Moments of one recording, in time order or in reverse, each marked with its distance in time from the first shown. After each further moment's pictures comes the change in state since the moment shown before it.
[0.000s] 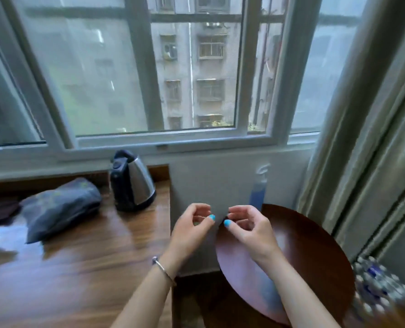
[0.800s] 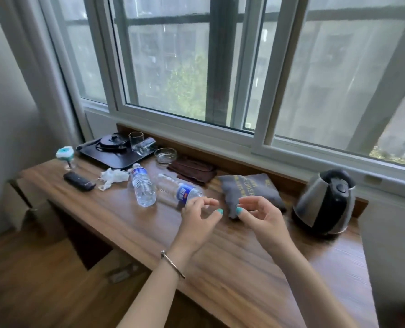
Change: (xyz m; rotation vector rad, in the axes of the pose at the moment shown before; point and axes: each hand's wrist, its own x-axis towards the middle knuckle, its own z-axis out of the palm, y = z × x) left_hand -0.112 -0.074 -0.382 0.204 0.685 -0.131; right_hand -0.025 -0.095 0.401 0.049 -0.634 -0.109
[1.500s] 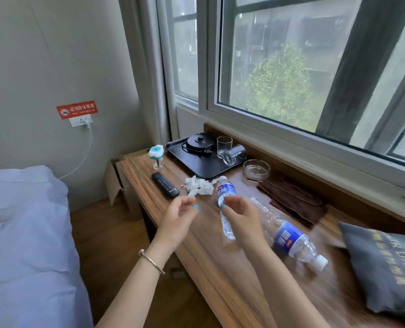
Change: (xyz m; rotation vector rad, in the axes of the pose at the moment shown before) left_hand 0.077 -0.128 -0.221 -0.057 0.370 -0.290; right_hand 0.124 0.002 0.284 0.165 -0.305 0.097
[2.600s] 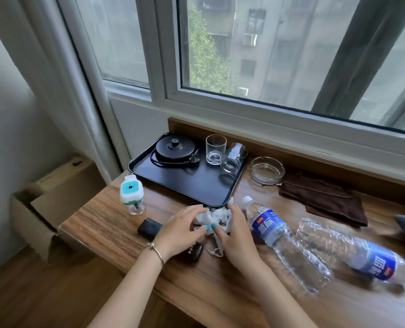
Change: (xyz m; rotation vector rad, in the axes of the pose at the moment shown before) left_hand 0.300 -0.112 -0.054 0.576 -0.709 0.422; right_hand 0.169 0.085 0.163 -0.541 0.245 0.115
